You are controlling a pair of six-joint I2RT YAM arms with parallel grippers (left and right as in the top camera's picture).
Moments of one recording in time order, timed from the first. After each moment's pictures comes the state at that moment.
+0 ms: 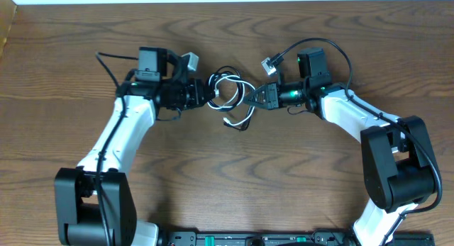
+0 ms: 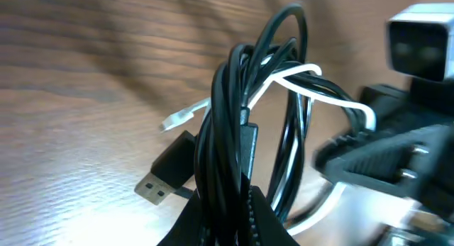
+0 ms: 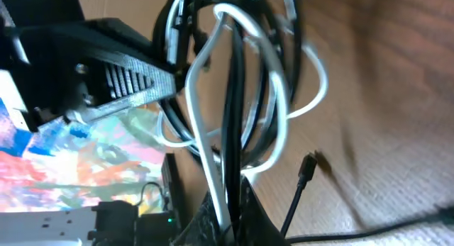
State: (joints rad) left arm -0.12 1.63 1.12 -0.55 0.64 -0.25; right arm 0.30 1.91 1.10 -0.04 -1.11 0.42
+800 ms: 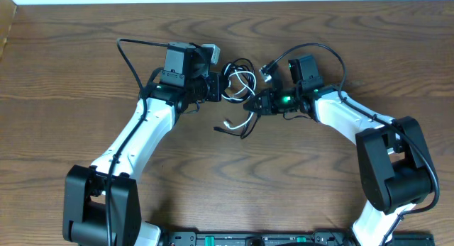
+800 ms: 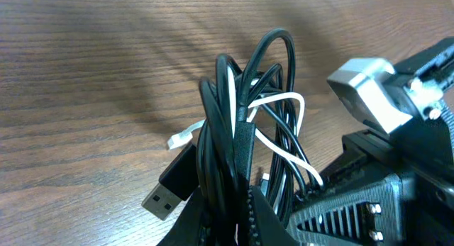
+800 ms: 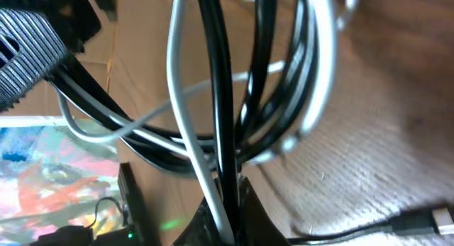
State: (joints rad) left arm -0.26 1.63 1.12 -0.34 0.45 -0.23; right arm 0.35 1.91 1.10 -0.13 -0.89 0.39
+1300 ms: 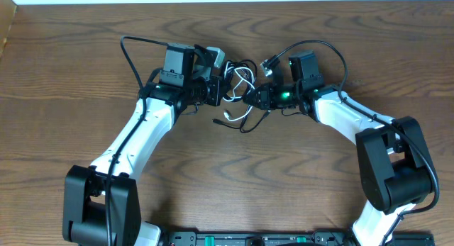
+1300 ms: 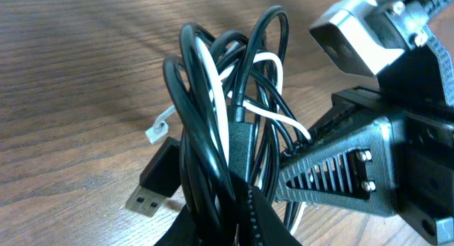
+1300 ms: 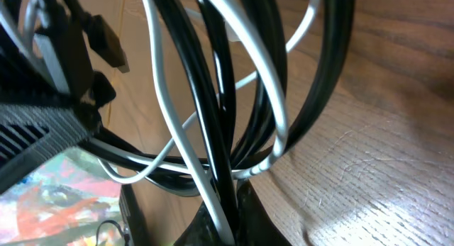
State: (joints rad) left arm -0.26 1.63 1.12 -0.37 0.51 -0.09; right arm 0.35 1.91 1.10 -0.05 -0.86 0.49
